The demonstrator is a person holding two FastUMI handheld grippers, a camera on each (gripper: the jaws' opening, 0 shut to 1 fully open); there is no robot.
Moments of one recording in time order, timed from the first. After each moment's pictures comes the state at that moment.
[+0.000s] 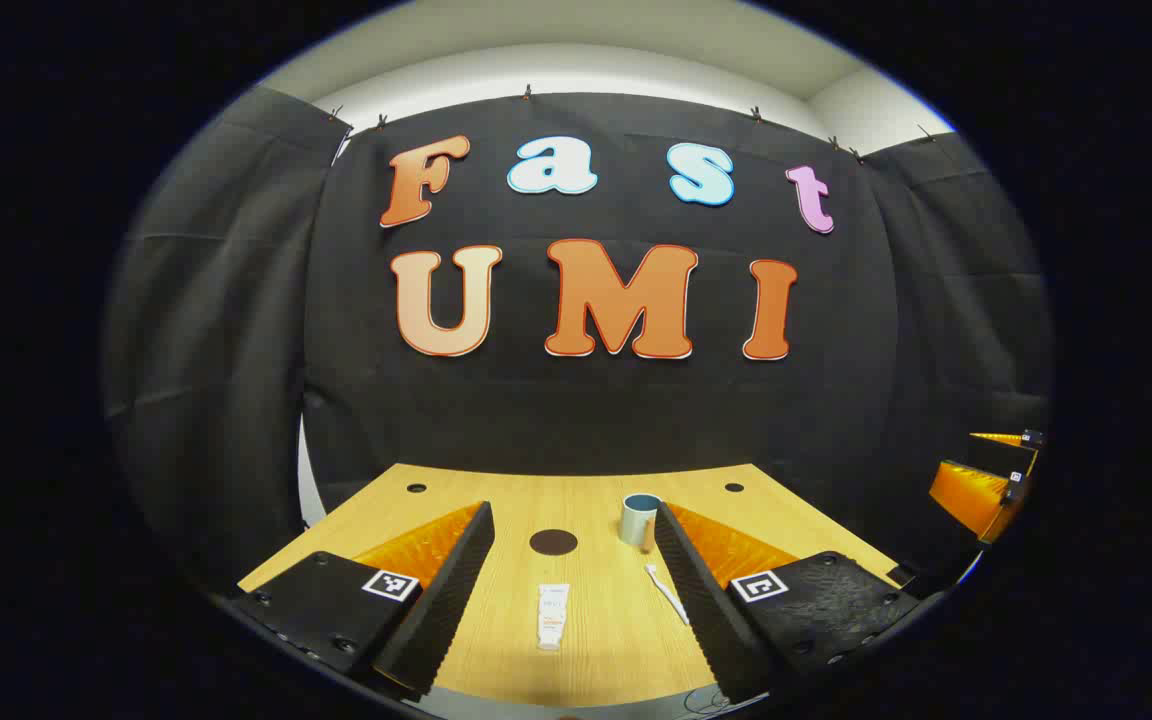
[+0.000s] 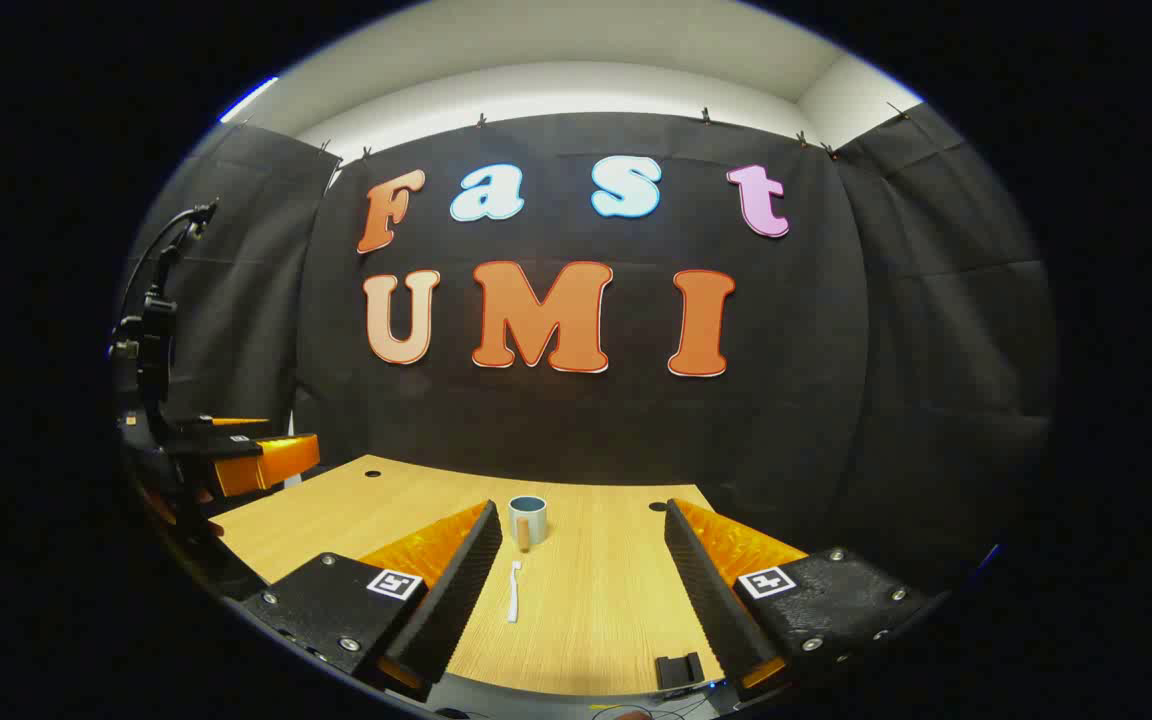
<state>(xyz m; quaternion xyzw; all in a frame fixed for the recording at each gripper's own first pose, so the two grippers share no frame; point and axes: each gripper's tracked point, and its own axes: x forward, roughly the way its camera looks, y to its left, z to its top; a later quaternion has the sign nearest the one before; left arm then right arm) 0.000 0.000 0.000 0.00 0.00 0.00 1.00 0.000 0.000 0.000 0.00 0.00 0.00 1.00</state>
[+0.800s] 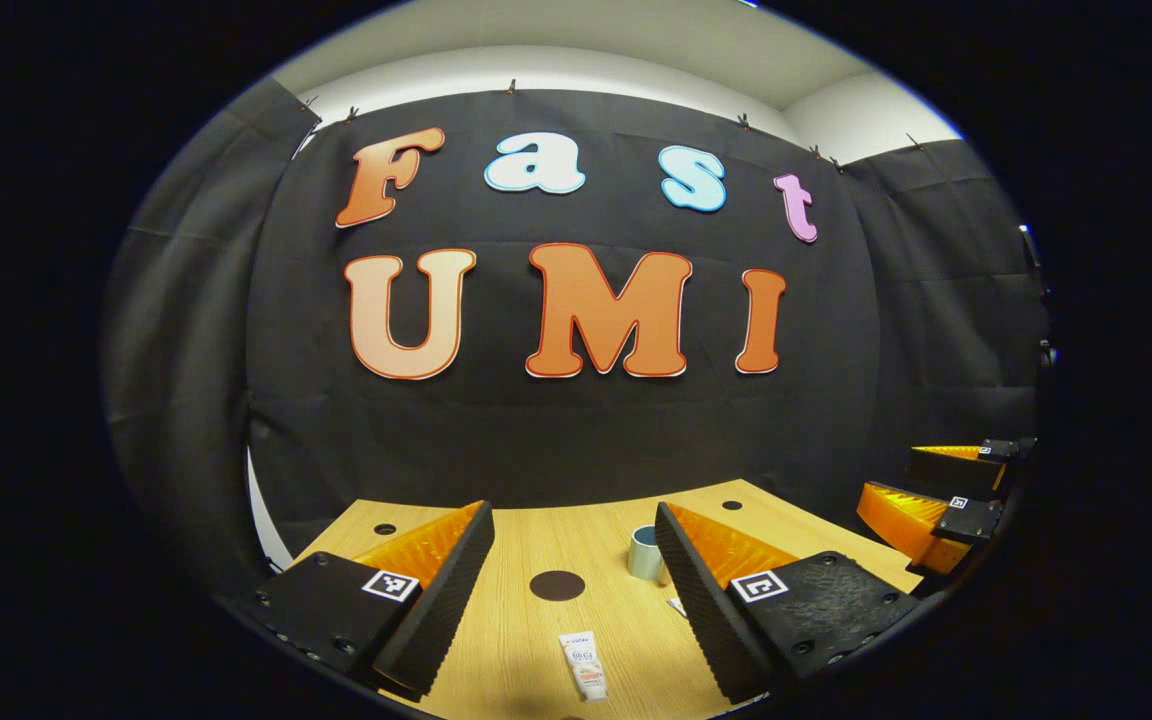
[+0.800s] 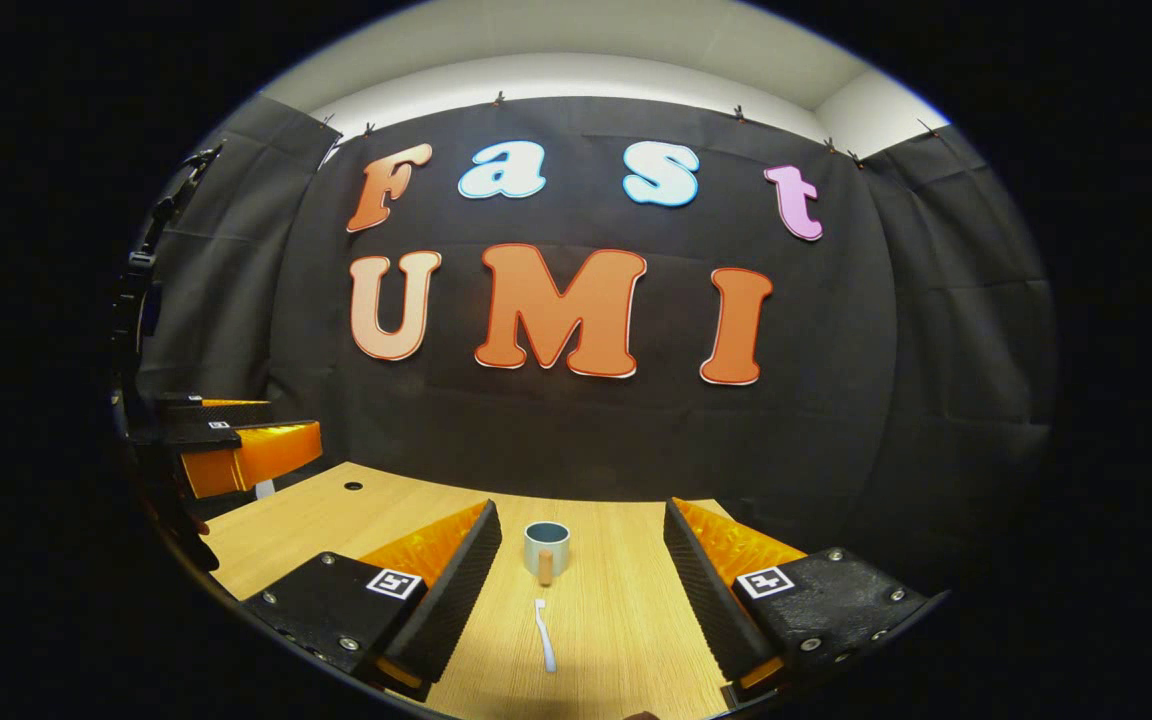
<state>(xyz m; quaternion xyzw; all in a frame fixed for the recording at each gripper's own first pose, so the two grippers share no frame) 0.094 0.058 0.018 0.00 -0.03 -0.06 1.00 0.103 0.081 0.011 -0.02 -0.02 -0.02 1.00</state>
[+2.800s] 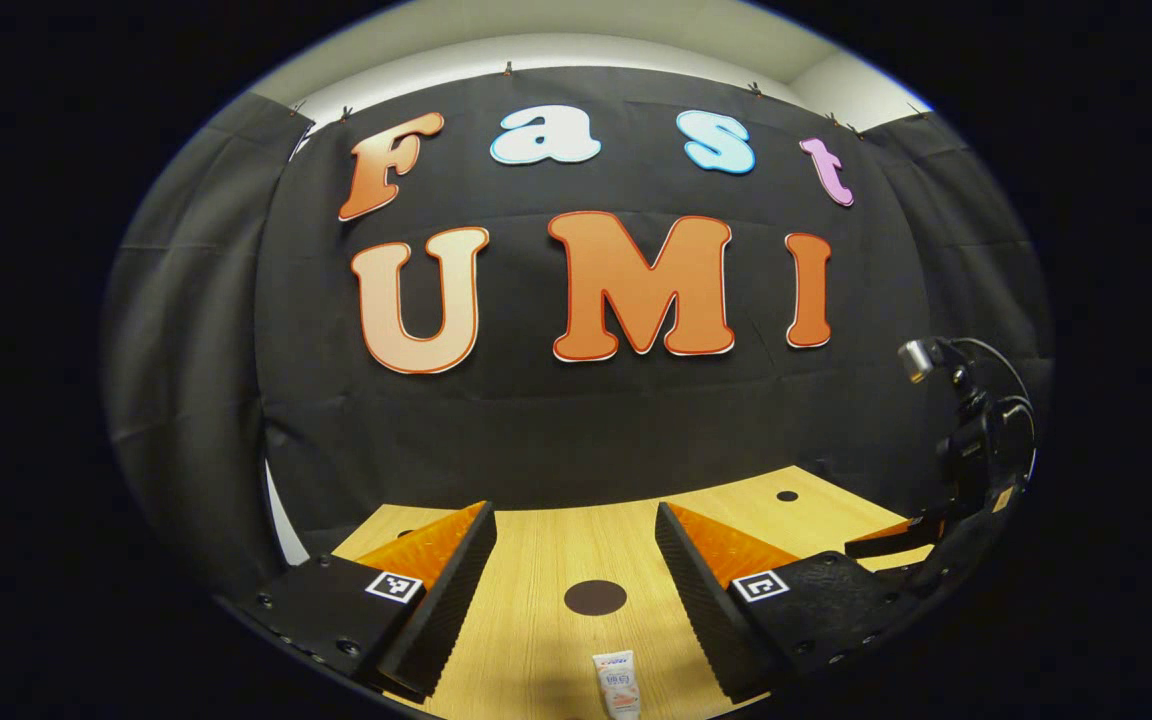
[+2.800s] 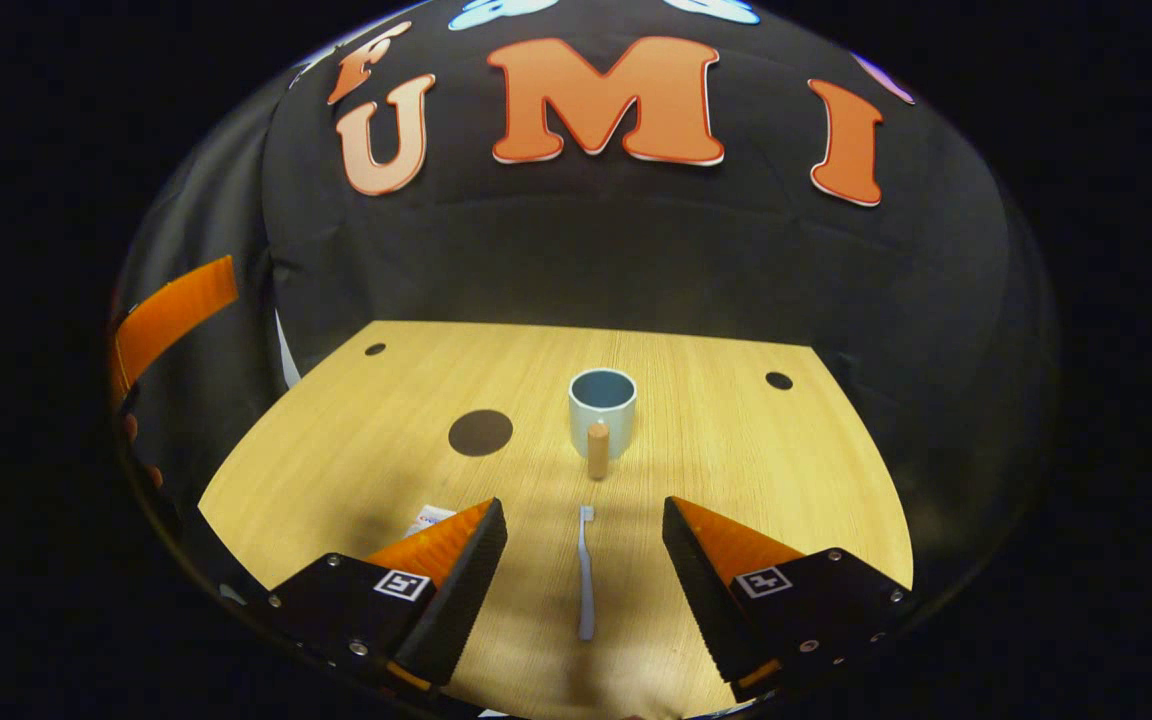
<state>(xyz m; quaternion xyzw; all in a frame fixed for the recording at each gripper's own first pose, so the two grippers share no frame) 0.175 0.075 -0.002 0.03 0.00 -0.01 1.00 0.209 0.117 -0.149 -0.01 0.30 0.08 0.95</state>
